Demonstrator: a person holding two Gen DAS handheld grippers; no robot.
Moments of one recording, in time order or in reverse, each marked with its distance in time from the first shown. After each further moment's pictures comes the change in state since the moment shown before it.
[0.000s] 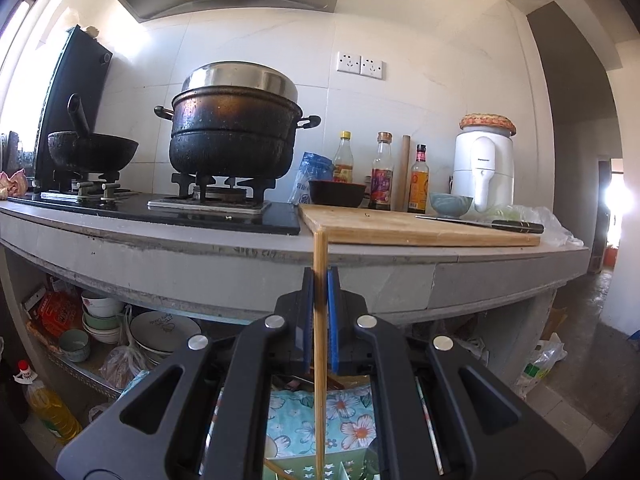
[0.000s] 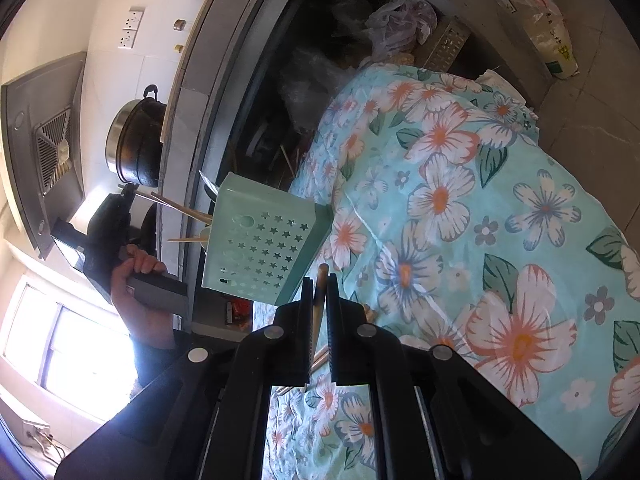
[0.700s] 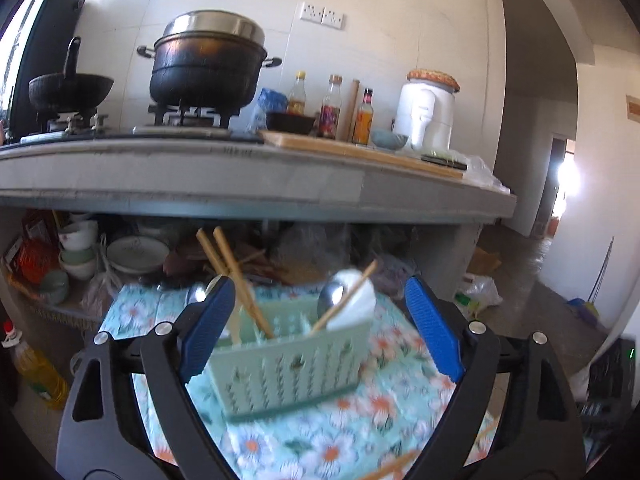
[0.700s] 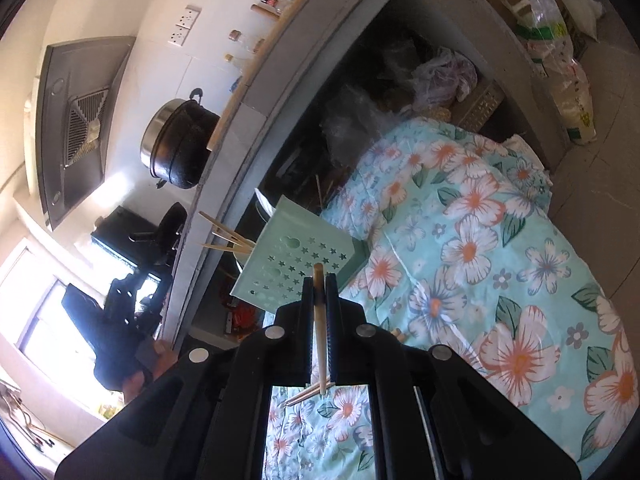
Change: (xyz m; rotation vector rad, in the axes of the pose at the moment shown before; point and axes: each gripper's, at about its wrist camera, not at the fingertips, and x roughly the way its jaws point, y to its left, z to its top) left arm -0.116 0.024 -0.042 -0.030 0.256 -0.214; right arm -0.042 0.055 -0.002 -0.183 -0.122 0.024
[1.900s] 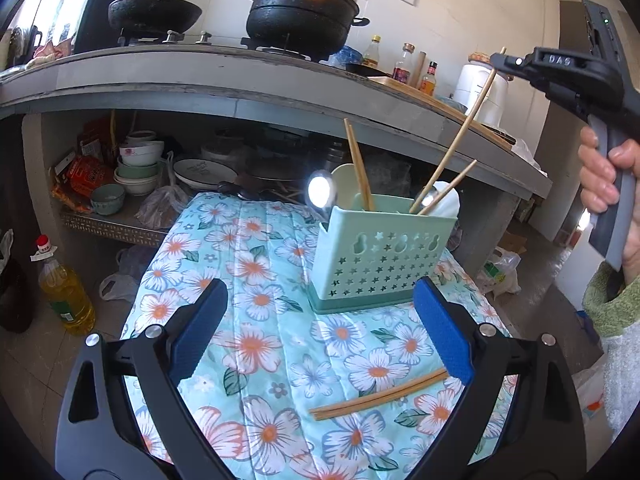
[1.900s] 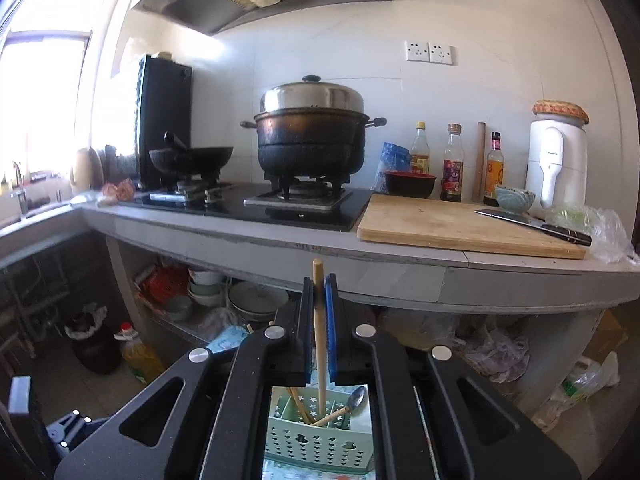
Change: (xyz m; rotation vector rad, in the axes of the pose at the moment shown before) left arm -0.065 0.095 -0.083 -0.163 0.118 0.112; right arm 0.127 0.295 0.033 -1.029 -0.141 -0.195
